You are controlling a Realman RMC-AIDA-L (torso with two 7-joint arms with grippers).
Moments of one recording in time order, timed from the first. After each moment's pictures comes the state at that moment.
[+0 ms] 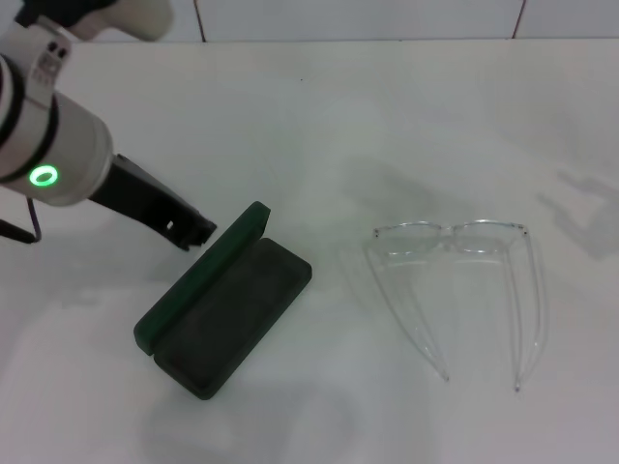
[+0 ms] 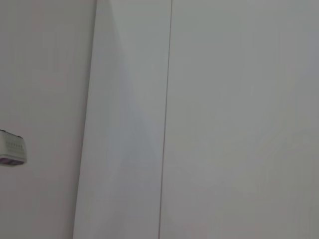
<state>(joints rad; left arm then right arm) -0.49 -2.09 1.47 1.81 2.61 1.77 -2.81 0.32 1.96 -0.45 -0.65 -1.52 -1.81 1.02</state>
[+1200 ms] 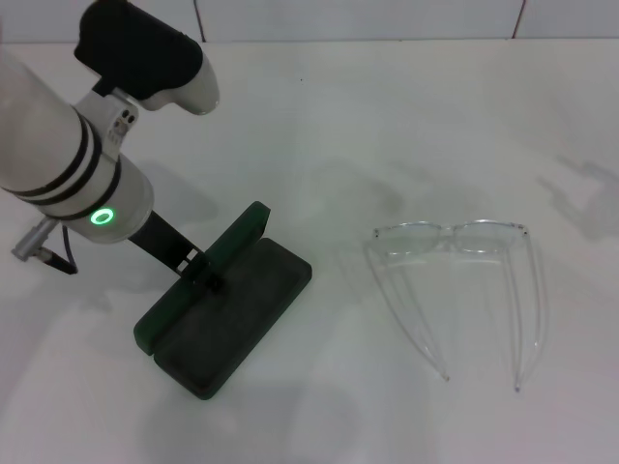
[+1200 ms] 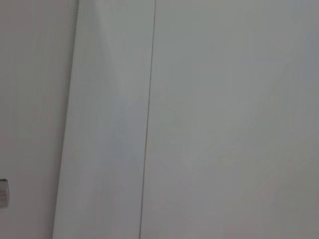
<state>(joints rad) -0.54 -2.09 1.58 1.49 2.69 1.60 -2.82 0.35 1.95 -0.45 -0.60 -1.52 -1.74 0.98</state>
